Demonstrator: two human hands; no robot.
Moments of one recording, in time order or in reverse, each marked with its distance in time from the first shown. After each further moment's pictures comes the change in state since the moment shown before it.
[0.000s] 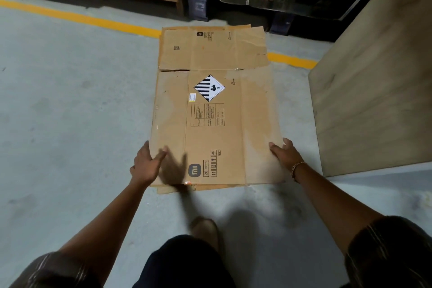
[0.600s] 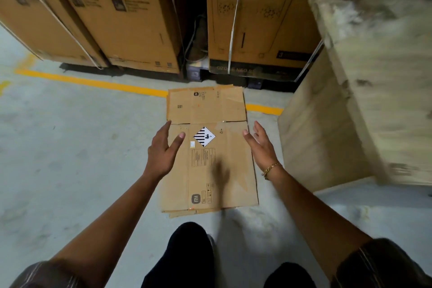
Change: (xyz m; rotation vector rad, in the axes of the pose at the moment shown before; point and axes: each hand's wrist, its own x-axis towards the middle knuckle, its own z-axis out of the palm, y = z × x) left_hand -0.170 0.274 -0.196 -0.109 0.099 0.510; right_hand -0.209 -0.236 -0.124 0.296 0.023 -0.427
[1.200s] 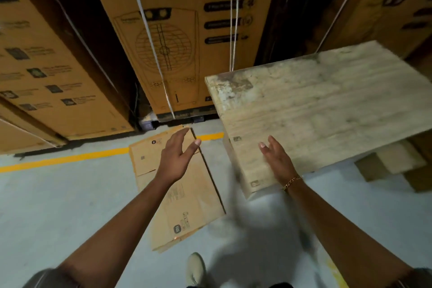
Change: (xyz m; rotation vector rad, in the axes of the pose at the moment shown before) left_hand -0.027 0.382 -0.078 -0.001 -0.341 0.314; right_hand -0.181 -0.243 -0.279 -0.009 0.330 0.104
